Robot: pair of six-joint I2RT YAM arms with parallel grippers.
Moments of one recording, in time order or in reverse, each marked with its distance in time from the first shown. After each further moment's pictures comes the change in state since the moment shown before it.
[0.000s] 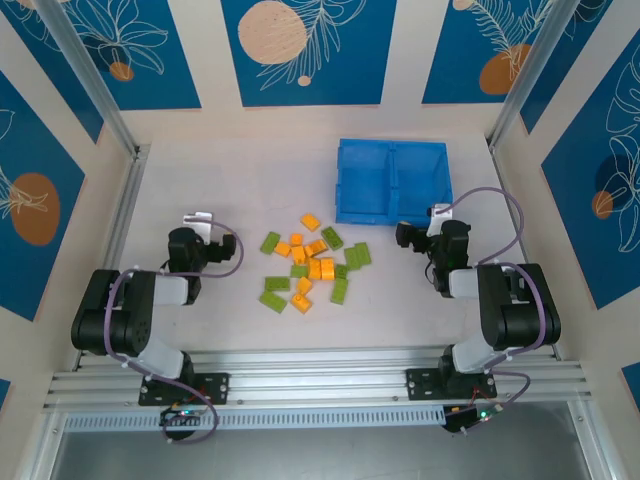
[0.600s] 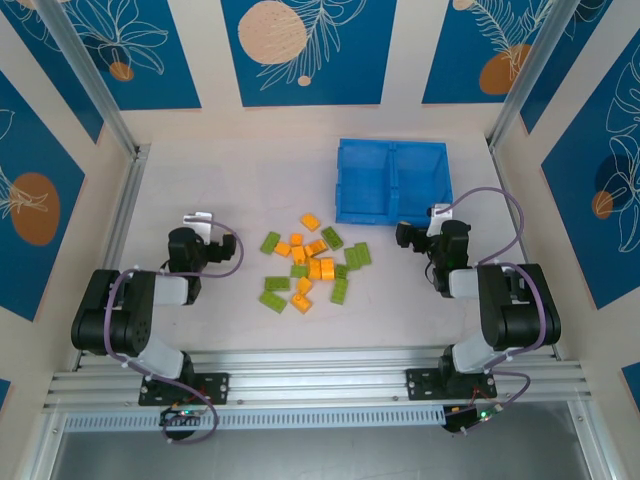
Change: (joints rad) left arm 0.000 0.000 0.000 0.000 0.000 0.000; right arm 0.011 -0.024 0.001 -0.035 0.015 -0.001
